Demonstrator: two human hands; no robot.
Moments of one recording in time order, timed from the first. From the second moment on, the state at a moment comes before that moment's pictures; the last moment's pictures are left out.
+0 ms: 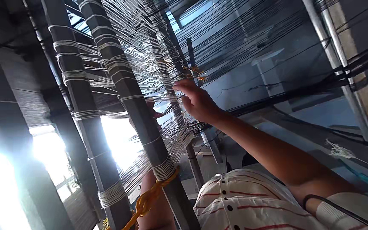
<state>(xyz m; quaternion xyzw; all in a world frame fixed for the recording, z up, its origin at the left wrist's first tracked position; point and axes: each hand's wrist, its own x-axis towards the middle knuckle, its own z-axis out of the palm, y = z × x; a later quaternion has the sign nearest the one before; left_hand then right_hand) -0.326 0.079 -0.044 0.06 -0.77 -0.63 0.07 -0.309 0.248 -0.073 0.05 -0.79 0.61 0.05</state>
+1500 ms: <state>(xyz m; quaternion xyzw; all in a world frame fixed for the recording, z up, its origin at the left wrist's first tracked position) -0.325 0.060 -0.063 0.10 -0.76 -0.65 0.04 -0.291 0.246 -0.066 0.04 -0.76 0.65 -0.03</state>
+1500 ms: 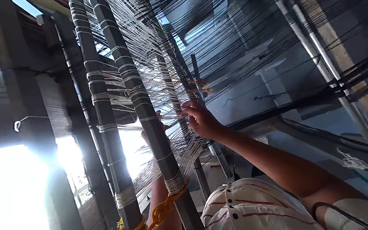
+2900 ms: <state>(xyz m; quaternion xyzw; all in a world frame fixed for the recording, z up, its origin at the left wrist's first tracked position) -0.288 0.102 0.010 0.02 -0.75 -0.66 -0.06 -0.289 0.237 -0.082 0.05 -0.80 0.59 0.08</state>
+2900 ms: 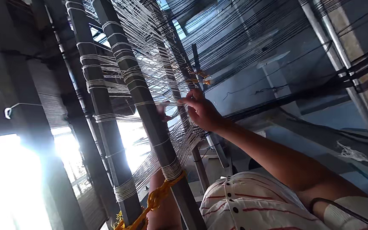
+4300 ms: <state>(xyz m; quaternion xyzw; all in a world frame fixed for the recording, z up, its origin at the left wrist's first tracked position) -0.323 0.060 -0.050 -0.13 -0.68 -0.71 -0.11 -0.283 0.241 -0.074 0.03 -0.79 0.60 0.14</state>
